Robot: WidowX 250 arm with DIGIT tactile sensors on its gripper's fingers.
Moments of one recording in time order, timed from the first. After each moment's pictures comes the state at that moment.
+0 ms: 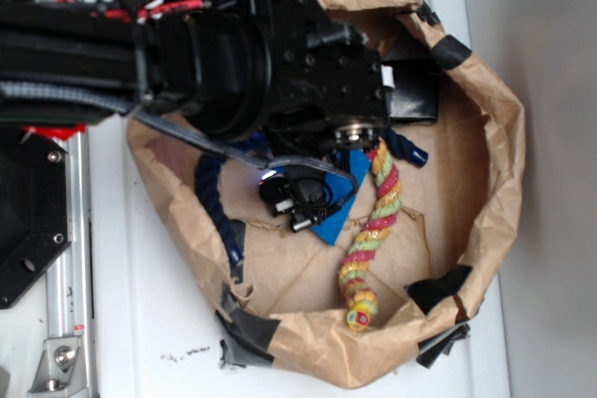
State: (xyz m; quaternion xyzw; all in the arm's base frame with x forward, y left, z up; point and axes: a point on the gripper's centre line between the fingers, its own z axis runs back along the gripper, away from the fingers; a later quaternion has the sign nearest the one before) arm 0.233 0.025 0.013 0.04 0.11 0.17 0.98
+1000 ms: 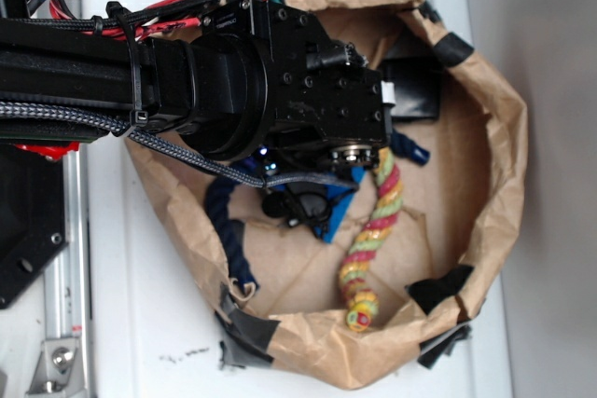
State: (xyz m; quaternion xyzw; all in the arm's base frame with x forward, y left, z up) arm 0.233 0.022 0.011 0.04 0.10 0.17 0.98
